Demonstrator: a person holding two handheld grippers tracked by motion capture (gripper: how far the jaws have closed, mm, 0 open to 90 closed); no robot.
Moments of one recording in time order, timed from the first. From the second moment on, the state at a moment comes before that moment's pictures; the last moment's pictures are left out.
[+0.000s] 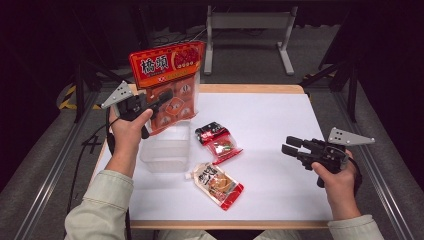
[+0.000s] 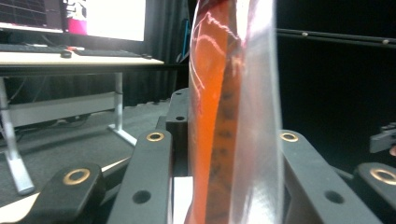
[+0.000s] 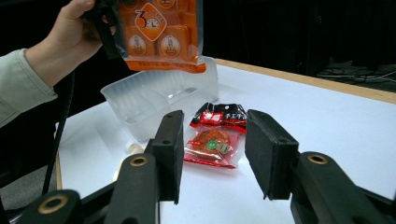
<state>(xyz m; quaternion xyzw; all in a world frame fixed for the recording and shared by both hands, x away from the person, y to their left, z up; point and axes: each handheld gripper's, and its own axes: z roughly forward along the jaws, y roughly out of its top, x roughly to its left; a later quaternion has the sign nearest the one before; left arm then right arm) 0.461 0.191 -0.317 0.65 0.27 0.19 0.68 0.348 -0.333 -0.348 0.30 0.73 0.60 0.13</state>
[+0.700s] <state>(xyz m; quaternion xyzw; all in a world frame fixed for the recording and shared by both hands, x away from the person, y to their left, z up) 0.479 0.197 -0.342 0.65 0.31 0.19 0.67 0.348 -0.331 -0.347 0.29 0.73 0.60 0.13</state>
